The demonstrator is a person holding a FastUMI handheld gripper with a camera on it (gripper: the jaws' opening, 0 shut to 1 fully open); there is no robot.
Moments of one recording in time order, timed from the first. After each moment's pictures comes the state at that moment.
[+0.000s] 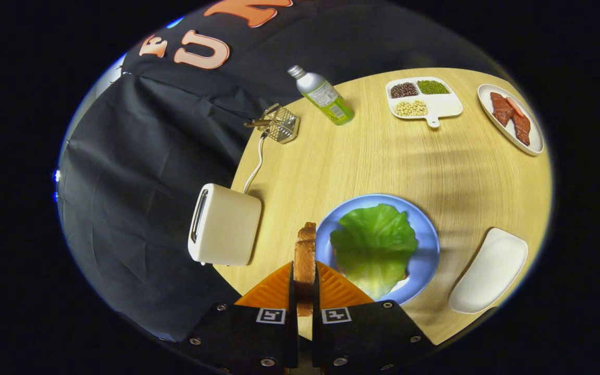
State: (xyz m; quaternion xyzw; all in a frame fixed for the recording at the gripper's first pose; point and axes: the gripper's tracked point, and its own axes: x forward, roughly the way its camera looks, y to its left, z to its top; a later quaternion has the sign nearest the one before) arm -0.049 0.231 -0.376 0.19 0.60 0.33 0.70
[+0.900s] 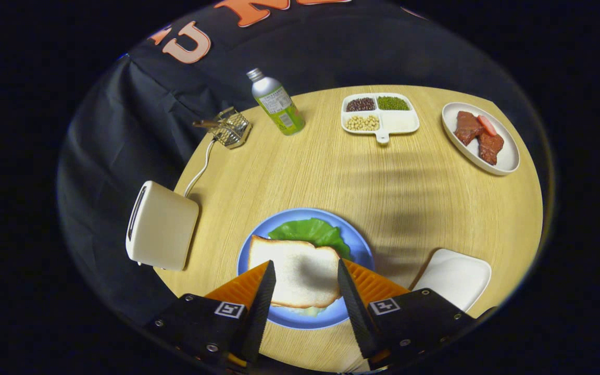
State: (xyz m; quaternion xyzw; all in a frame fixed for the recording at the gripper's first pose) arm -0.012 0.186 -0.409 0.09 0.55 0.25 0.79
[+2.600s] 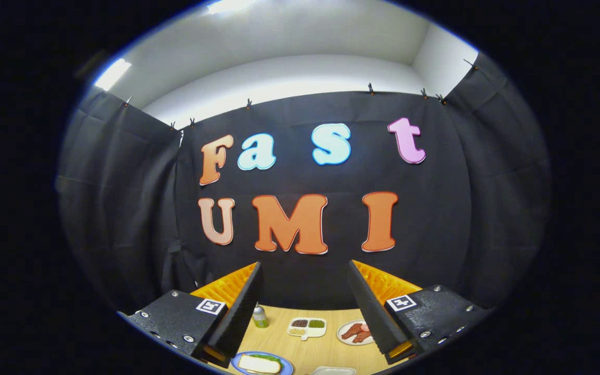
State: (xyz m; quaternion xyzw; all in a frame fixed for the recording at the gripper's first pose) arm 0.030 0.034 0.056 0.05 -0.01 0.11 0.99
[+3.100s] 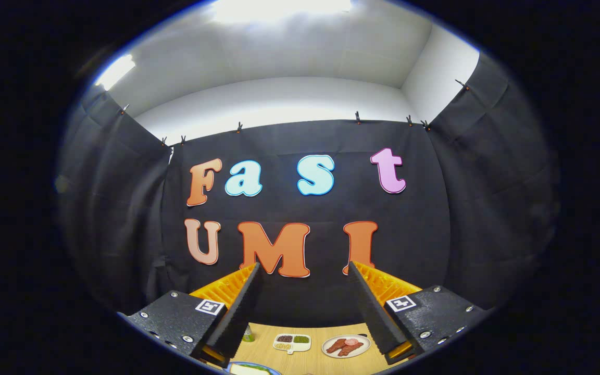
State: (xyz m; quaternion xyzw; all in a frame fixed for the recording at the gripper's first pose) arm 0.007 0.012 0.082 0.04 -0.07 0.07 0.99
